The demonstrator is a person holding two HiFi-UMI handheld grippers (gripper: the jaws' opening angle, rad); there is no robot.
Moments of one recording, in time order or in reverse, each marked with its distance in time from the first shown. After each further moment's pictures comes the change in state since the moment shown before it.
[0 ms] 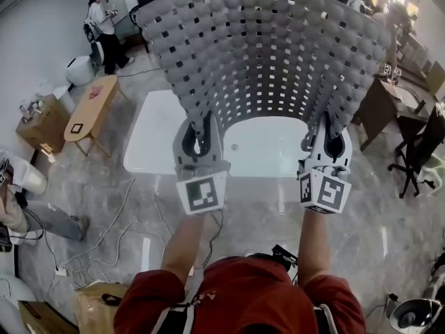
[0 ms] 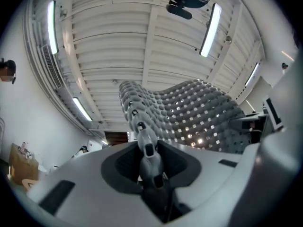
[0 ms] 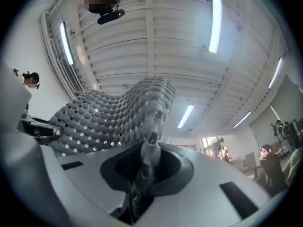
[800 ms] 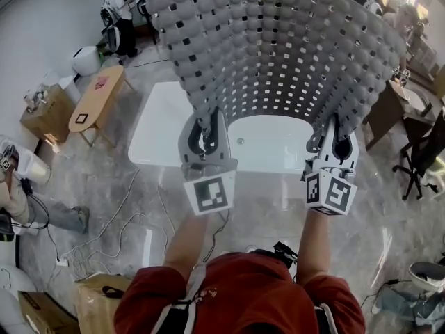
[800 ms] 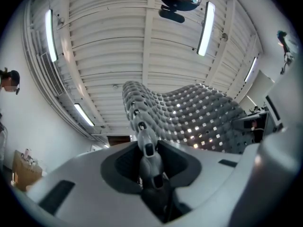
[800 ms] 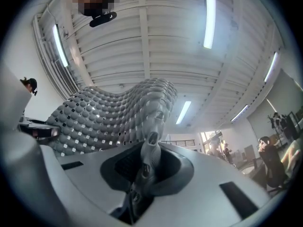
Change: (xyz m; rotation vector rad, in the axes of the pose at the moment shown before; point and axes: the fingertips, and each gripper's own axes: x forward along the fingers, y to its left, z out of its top) left arm -0.009 0.012 0.001 0.041 -0.044 0.034; right arm -0.006 0.008 -0.014 0.061 0.031 -0.025
